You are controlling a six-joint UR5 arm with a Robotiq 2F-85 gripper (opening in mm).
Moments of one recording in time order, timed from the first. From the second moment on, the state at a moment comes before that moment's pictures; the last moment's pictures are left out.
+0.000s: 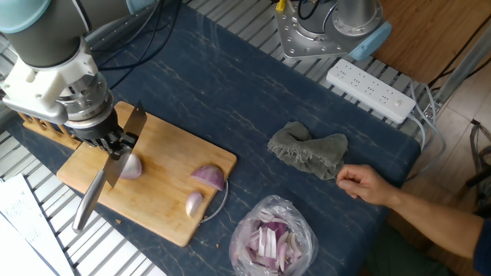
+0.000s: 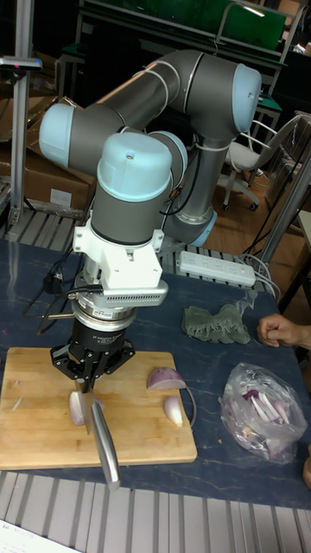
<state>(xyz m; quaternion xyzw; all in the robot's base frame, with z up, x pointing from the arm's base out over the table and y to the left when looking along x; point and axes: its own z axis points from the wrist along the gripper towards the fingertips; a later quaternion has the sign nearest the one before) 0.667 -0.075 0.092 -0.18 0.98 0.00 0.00</state>
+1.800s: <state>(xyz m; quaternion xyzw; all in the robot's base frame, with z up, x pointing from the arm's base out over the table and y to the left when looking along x) 0.666 -0.075 0.092 -0.20 0.98 0.00 0.00</state>
